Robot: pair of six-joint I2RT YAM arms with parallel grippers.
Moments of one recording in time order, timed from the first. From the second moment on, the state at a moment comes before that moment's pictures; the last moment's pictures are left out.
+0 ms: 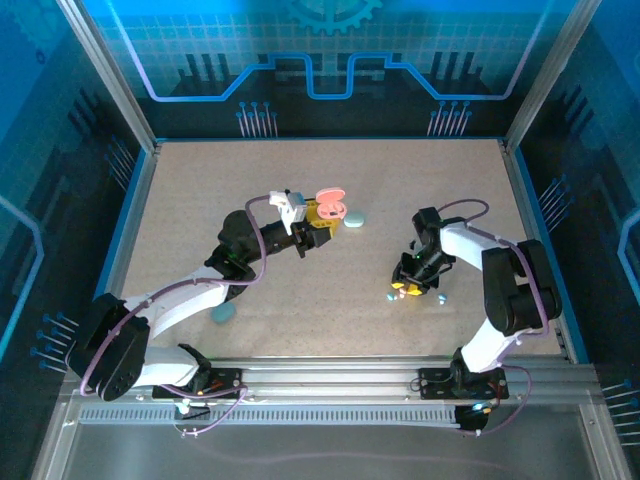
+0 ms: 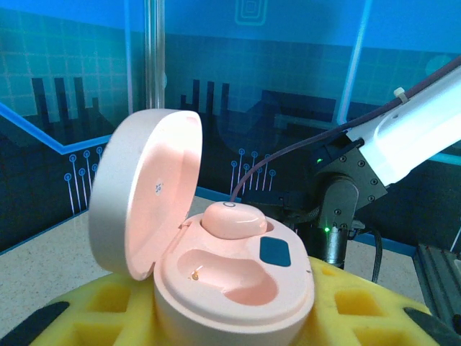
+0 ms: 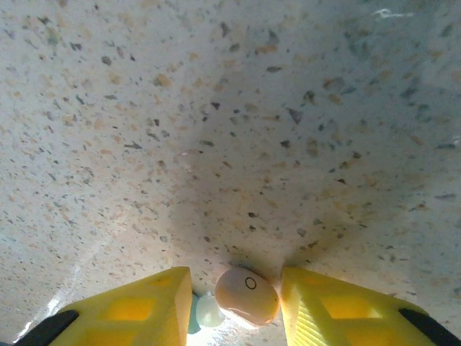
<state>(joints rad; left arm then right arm) -0.56 1.31 0.67 0.77 0.52 -0.14 0.20 1.67 0.91 -0.83 -0.35 0.52</state>
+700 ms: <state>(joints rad) -0.56 1.31 0.67 0.77 0.52 -0.14 0.27 1.67 0.91 -0.82 -0.44 0.51</state>
